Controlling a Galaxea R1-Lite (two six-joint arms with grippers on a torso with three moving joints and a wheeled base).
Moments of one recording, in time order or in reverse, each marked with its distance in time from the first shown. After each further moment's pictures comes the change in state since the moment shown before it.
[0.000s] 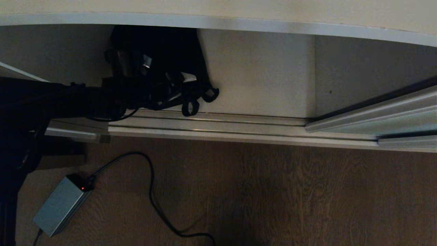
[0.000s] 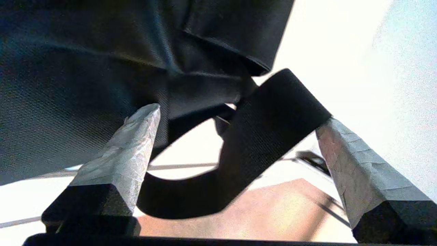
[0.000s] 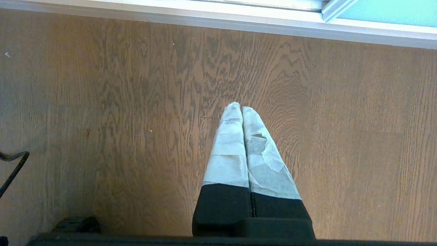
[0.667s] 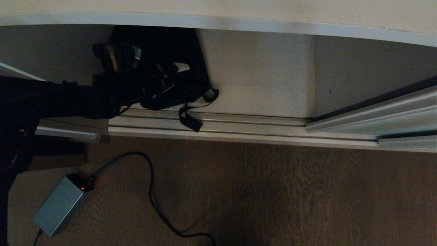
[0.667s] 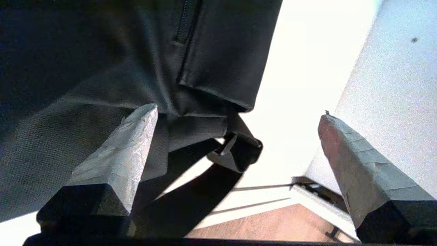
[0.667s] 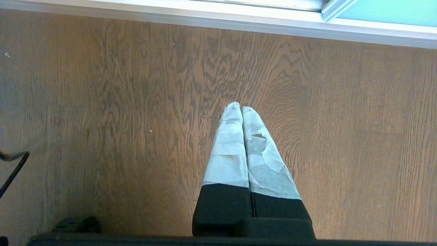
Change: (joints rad) left arm 0.019 -0.029 0.036 -0.117 0.059 -0.014; right arm 0.000 0.000 0.000 0.000 0.000 0.000
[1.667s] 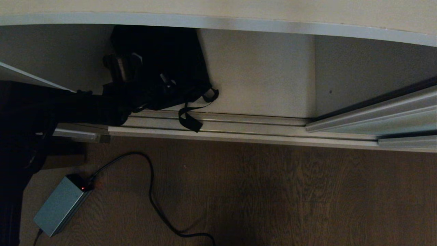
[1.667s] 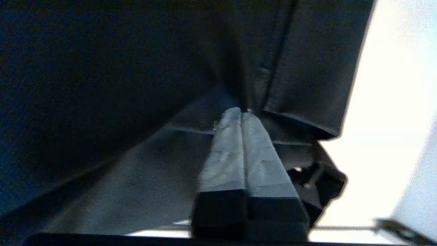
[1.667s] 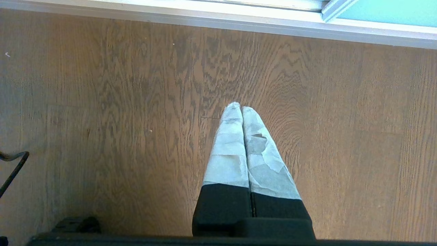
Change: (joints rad) left arm -0.008 0.056 0.015 -0.054 0.242 0.172; right arm 0.000 0.000 0.000 0.000 0.000 0.000
